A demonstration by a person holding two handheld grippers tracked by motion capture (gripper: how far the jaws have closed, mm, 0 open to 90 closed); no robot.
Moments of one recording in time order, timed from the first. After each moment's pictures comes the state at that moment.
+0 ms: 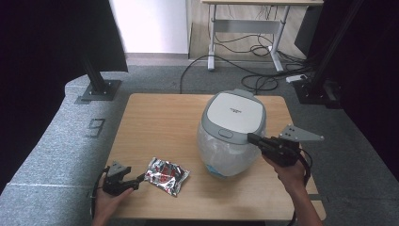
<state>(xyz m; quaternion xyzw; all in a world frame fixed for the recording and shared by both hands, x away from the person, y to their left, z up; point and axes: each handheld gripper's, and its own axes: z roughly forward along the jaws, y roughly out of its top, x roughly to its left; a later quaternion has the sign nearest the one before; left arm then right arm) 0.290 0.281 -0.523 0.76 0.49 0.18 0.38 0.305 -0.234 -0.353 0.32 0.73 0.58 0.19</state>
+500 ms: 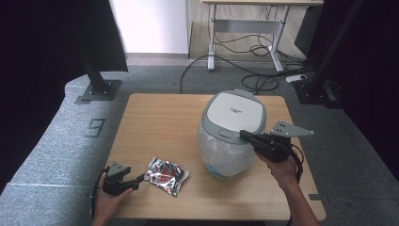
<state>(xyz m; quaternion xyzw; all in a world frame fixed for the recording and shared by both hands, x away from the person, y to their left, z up) 0.291 0.281 -0.524 0.76 0.49 0.18 0.38 0.316 -0.216 -0.351 0.30 0.73 0.58 0.18</state>
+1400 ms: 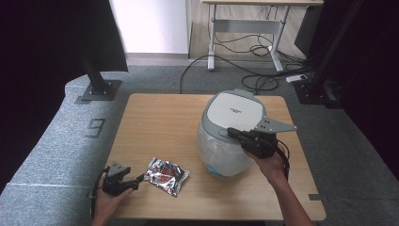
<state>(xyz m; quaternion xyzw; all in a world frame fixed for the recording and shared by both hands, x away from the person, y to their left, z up) 0.290 0.281 -0.524 0.76 0.49 0.18 0.37 0.326 -0.185 -0.350 0.29 0.74 0.57 0.18</state>
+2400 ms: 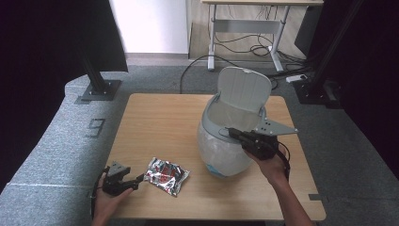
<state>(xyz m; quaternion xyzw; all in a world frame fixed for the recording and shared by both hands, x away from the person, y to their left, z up) 0.291 0.282 -0.525 0.76 0.49 0.18 0.37 0.322 -0.189 -0.351 0.29 0.74 0.58 0.20</state>
